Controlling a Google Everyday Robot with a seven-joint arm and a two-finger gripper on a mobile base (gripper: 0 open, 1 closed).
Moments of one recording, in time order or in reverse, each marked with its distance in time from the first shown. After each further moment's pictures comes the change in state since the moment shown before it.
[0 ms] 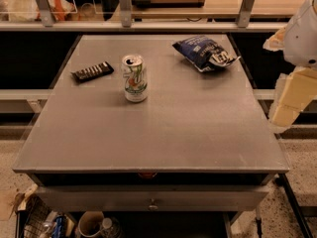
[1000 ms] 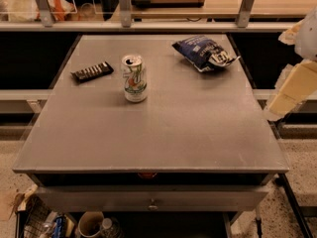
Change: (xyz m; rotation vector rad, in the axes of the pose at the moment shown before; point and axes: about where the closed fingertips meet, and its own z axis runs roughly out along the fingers) arm 0.010 -0.023 -0.002 0.084 -0.093 0.159
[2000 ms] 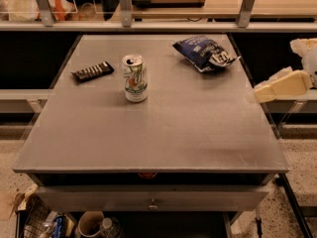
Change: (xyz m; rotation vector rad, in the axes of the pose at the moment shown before) arm 0.007 -0.048 0.034 0.157 -0.504 0.322
